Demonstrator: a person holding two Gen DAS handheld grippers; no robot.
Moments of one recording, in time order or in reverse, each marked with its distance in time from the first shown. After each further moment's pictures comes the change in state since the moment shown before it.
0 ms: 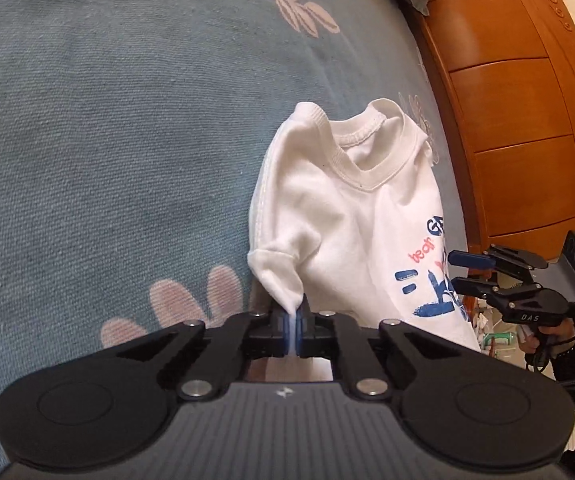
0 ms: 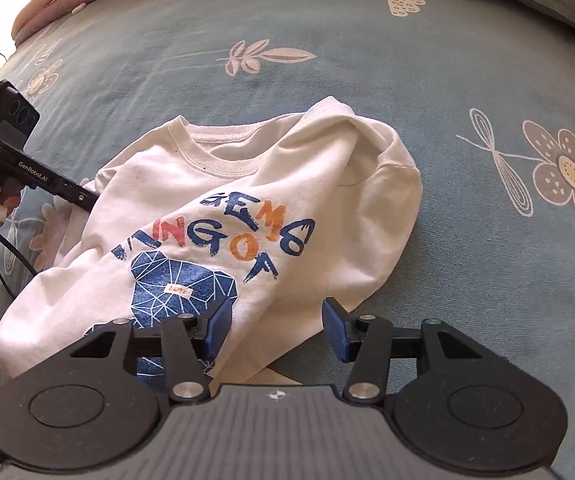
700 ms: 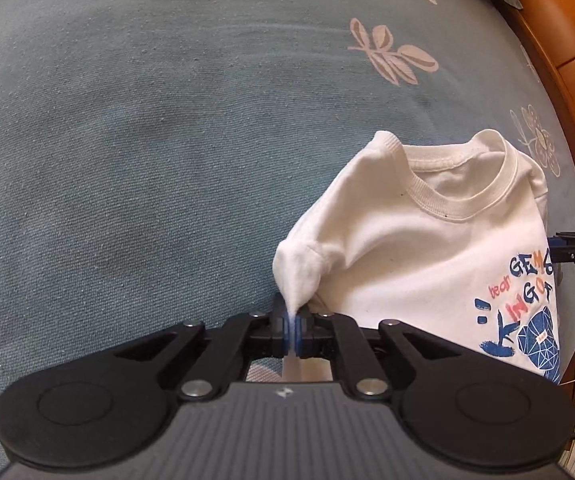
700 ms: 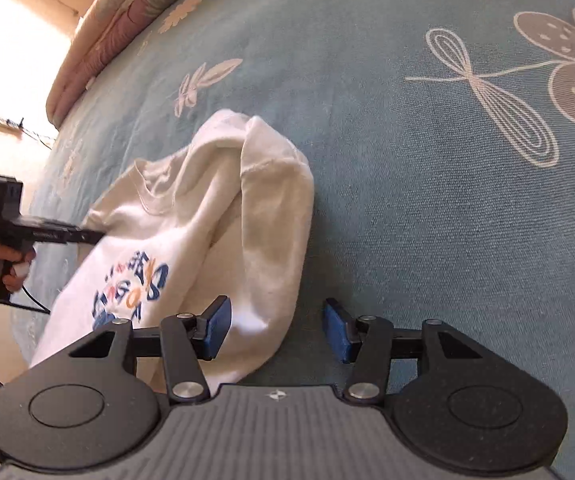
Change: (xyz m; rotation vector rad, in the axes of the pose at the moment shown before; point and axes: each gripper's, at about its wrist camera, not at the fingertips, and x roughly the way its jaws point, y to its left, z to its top) left arm -0.036 -0.007 0.032 0.030 -0.027 0.429; right arm 0.069 -0.145 0.021 0.301 -0.009 0.473
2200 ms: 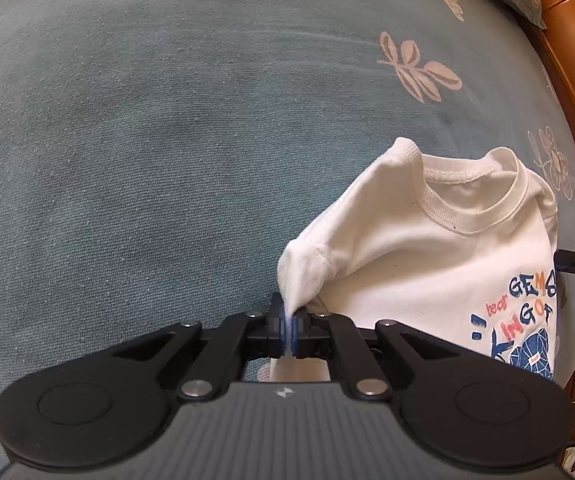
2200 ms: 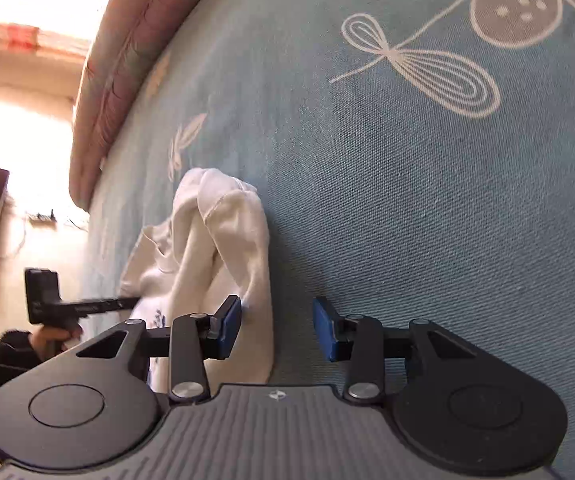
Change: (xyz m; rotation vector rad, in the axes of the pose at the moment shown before) left arm -0.016 0.015 -0.019 -0.070 -0.009 0.029; right arm -0.007 -0.038 -0.011 0.212 -0.094 0.149
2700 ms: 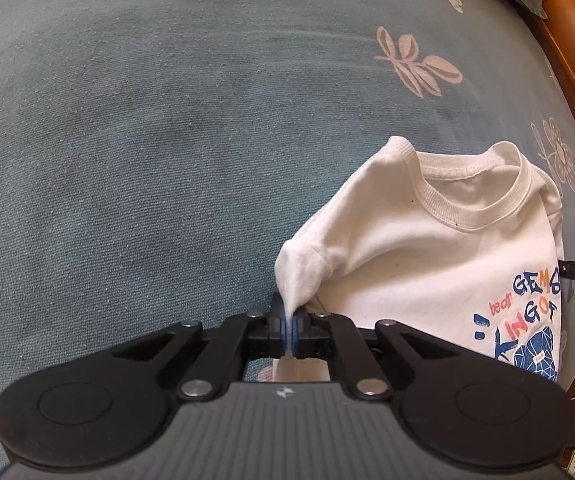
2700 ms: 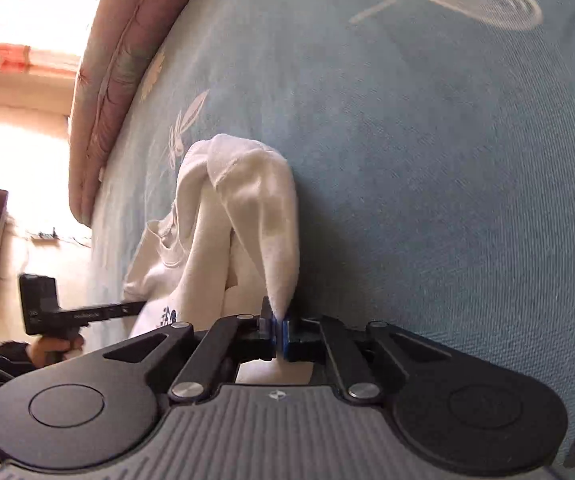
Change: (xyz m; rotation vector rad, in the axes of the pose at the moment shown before) left arm -0.011 -0.008 -0.001 0.010 -0.010 0.035; right arm 0.020 0.038 -0.024 -0.042 -0.029 -0.138
